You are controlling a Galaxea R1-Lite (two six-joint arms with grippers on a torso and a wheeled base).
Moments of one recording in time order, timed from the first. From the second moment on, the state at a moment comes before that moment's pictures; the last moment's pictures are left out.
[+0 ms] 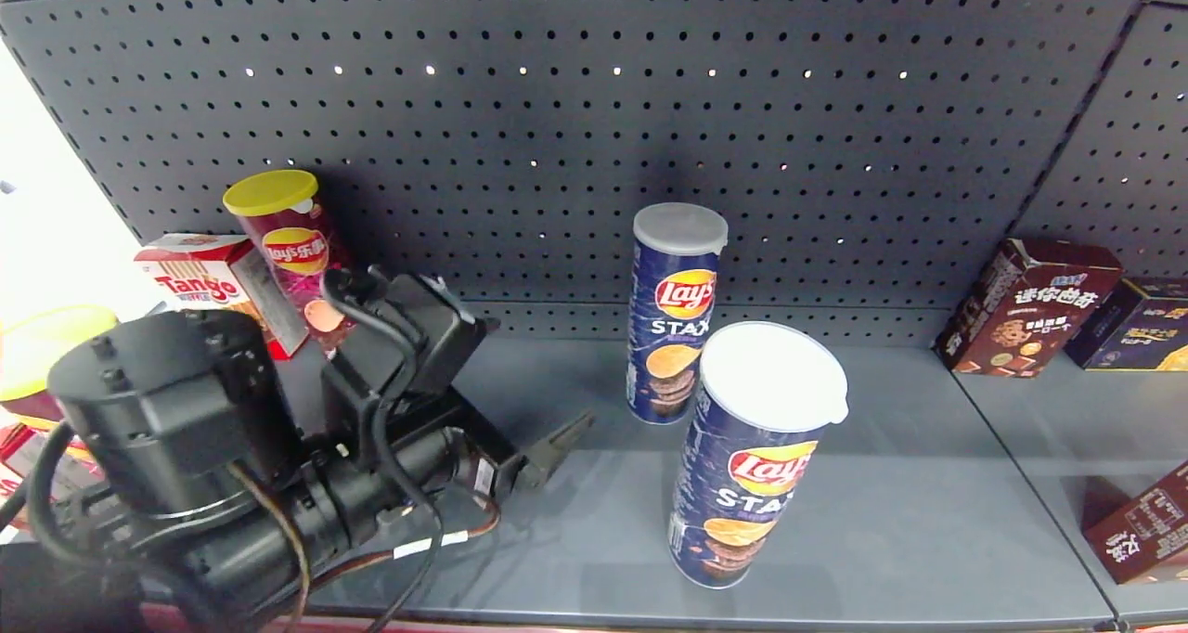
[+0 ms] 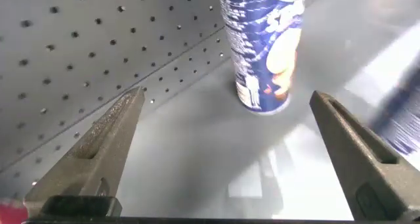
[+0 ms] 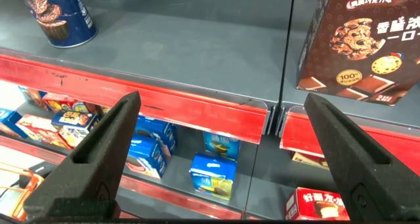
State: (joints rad) left arm -0.67 1.54 -0.51 -0.95 0.03 0.27; right arm 0.31 0.00 0.00 0.00 -0.03 0.00
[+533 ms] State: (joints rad) left arm -0.70 1.23 -0.17 -0.98 -0.01 0.20; right arm 0.31 0.00 0.00 0.00 -0.03 0.00
